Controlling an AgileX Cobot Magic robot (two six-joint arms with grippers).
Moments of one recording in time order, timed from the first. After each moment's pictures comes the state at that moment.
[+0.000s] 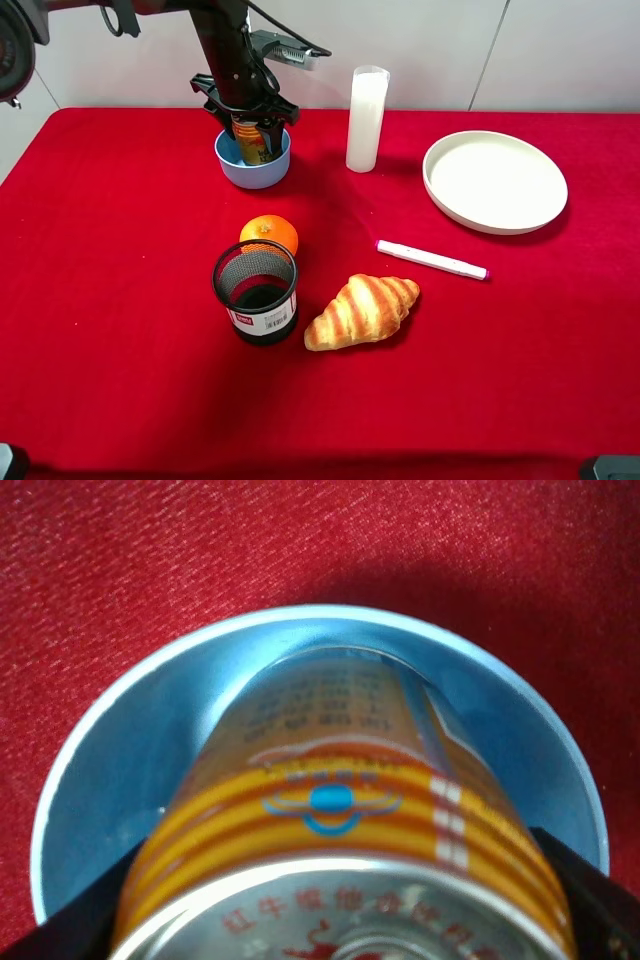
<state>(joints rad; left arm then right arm) -0.43 2.41 -2.03 0.03 0.99 0.10 -0.03 -0.01 -0.50 0.02 1.02 -0.11</state>
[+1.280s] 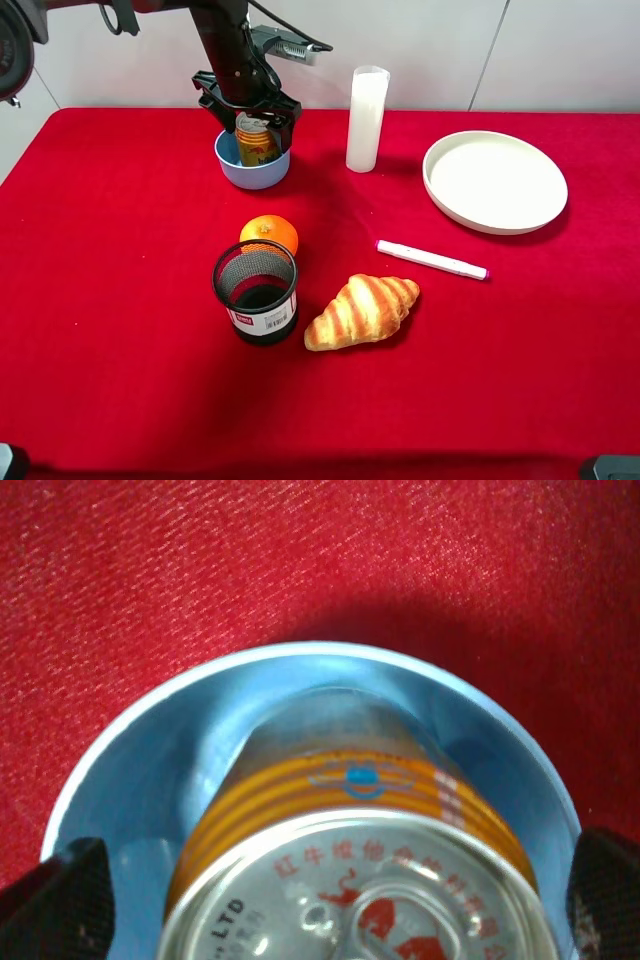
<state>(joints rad) -0.43 2.41 -2.04 0.02 0.97 0.10 -0.03 -0.01 -0.50 0.02 1.02 -0.11</state>
